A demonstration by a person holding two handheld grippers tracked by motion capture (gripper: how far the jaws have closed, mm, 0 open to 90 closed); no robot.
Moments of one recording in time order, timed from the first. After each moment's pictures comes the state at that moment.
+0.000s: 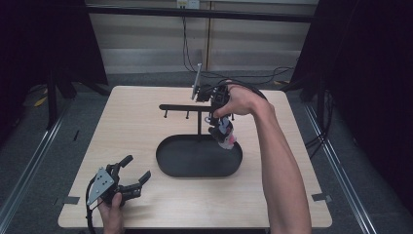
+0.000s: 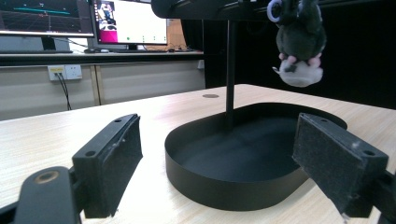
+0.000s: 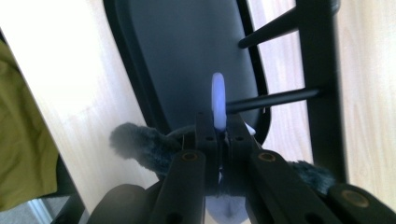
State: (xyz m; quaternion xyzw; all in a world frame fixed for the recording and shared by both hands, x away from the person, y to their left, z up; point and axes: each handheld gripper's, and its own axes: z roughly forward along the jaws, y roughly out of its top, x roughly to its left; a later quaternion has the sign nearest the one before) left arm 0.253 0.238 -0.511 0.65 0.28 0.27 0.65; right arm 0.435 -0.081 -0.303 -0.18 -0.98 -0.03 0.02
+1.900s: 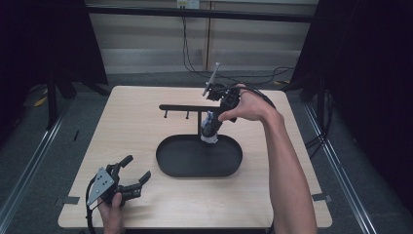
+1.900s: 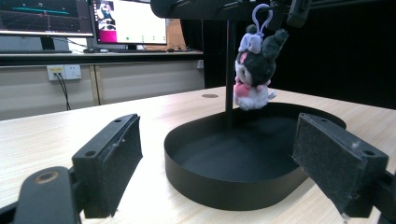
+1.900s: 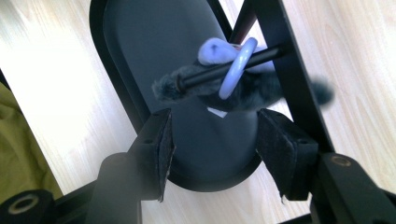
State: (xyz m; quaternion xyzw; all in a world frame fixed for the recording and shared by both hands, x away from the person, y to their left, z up) left arm 0.253 0.238 -0.511 0.65 0.29 0.27 0.65; right arm 0.432 -0.113 -0.312 -0.25 -0.96 -0.11 0.01
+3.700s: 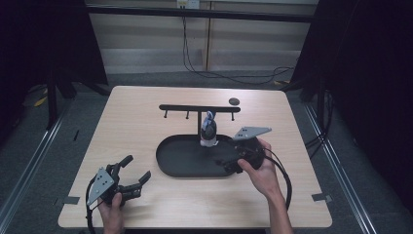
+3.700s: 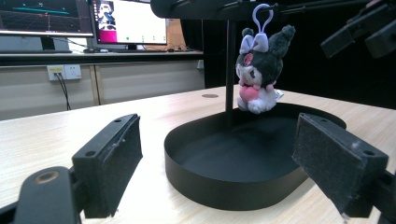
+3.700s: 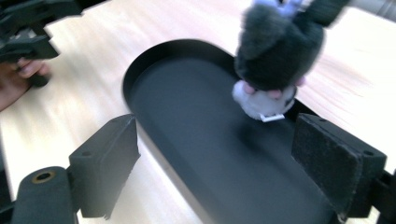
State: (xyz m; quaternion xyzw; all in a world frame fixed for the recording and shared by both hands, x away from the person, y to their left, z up) left arm 0.253 0.239 -0.511 0.65 0.28 0.27 0.65; right arm 0.290 -0.168 -0.398 -0.35 -0.82 -0.42 -0.14
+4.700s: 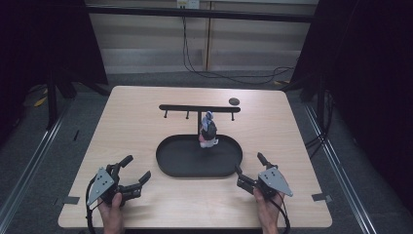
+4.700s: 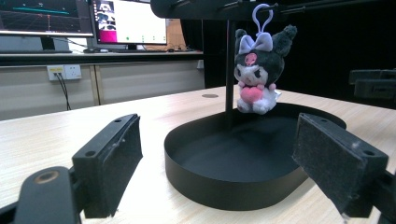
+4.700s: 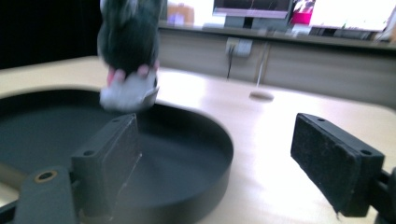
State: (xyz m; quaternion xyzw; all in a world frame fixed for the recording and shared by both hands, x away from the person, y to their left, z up) left arm 0.253 0.239 -0.511 0.65 0.28 0.27 0.65; right arm 0.229 -0.208 -0.509 -0.43 -0.60 -0.53 -0.42
